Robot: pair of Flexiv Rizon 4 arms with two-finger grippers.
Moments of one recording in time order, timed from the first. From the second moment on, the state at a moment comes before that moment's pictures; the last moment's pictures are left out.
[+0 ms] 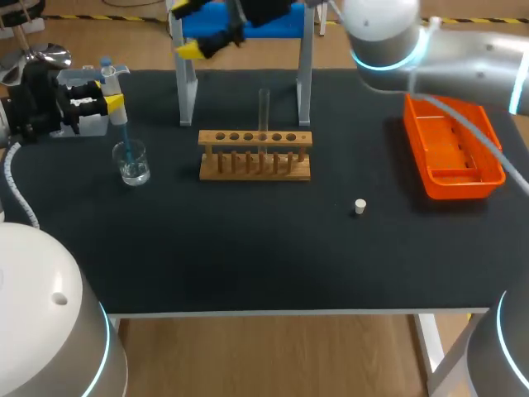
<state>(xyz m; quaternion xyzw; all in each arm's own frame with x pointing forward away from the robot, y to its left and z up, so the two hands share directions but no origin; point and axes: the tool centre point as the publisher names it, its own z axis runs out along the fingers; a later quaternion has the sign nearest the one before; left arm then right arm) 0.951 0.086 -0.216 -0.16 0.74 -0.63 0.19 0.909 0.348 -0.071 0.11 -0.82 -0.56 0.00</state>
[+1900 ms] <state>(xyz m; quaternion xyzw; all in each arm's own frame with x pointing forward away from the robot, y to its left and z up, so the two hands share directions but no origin) 0.951 0.086 -0.215 -0.16 0.74 -0.63 0.19 0.923 0.153 -0.233 0.07 -0.83 -0.55 -0.01</state>
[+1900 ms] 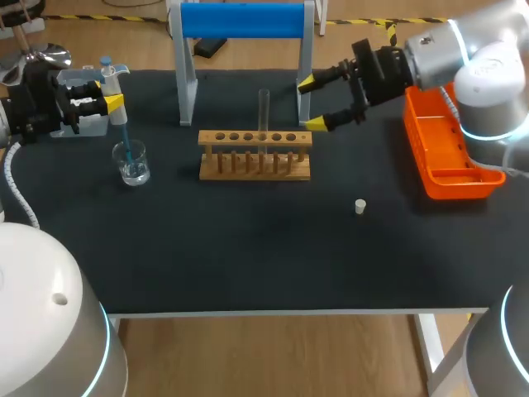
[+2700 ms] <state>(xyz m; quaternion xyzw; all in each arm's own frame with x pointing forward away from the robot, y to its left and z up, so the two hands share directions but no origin) 0.951 0.086 -0.215 -0.17 0.74 -0.63 0.19 0.960 0.193 -0.271 0.10 -0.86 -0.50 0.01</state>
